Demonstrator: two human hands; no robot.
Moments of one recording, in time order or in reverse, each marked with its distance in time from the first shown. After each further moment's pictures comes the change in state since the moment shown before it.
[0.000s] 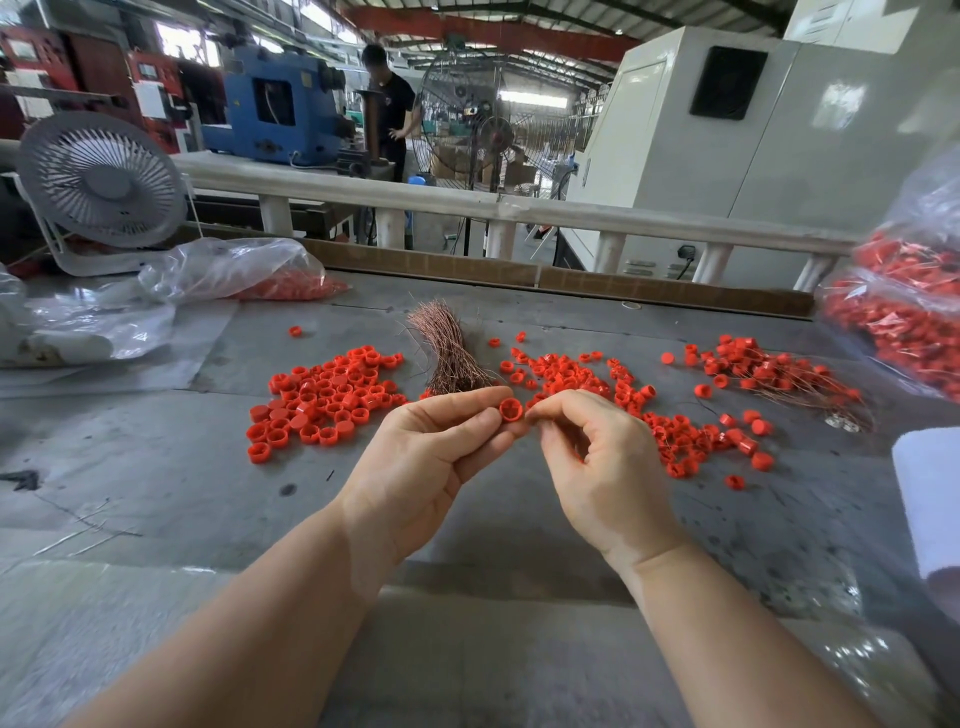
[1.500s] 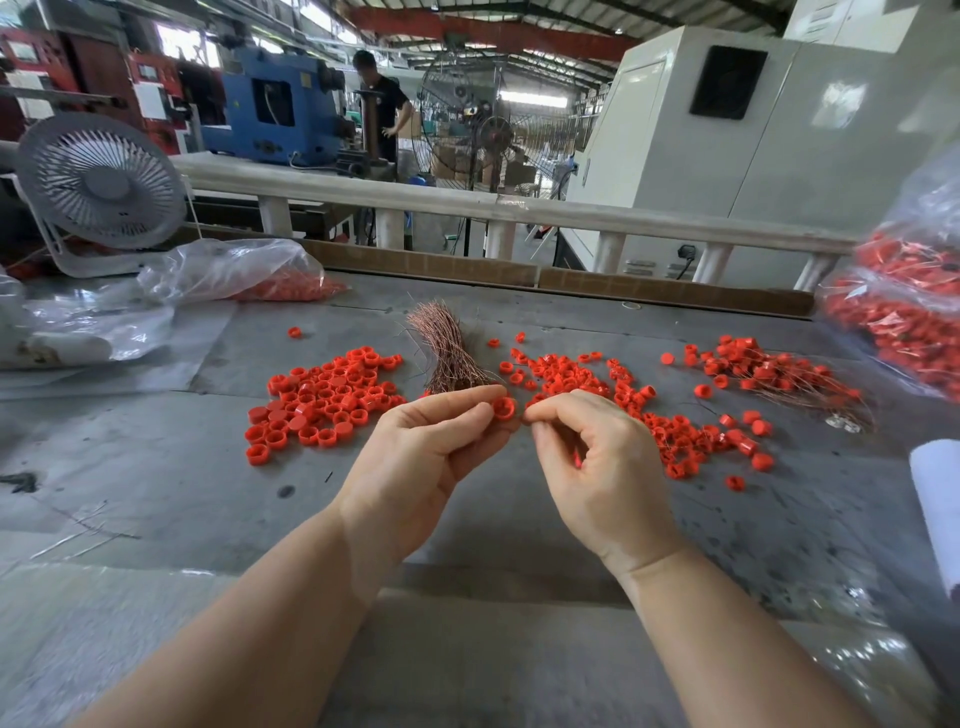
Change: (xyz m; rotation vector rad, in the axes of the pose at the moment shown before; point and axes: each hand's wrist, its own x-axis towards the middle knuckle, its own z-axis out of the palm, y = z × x) left_hand 0.001 0.001 0.001 0.003 0.046 0.021; right_hand 0.000 -0.003 0.000 -0.048 0.045 -0.087
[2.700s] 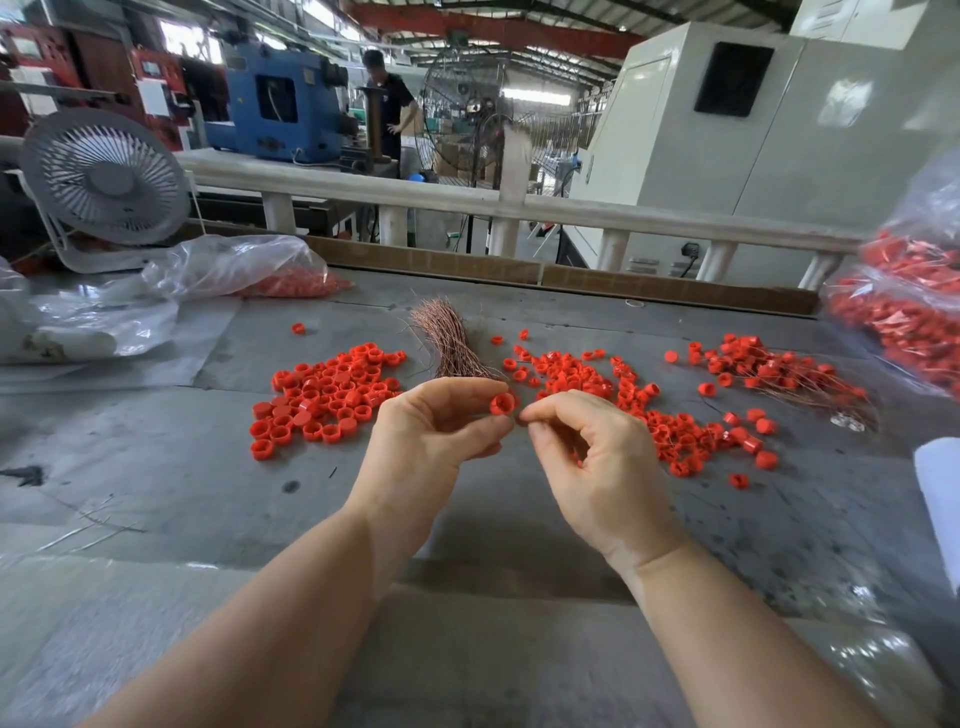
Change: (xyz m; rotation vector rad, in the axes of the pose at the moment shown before) left_hand 0.003 -0.008 -0.006 0.406 -0.021 0.312; right_hand 0.000 0.001 0.002 0.067 -0.045 0.012
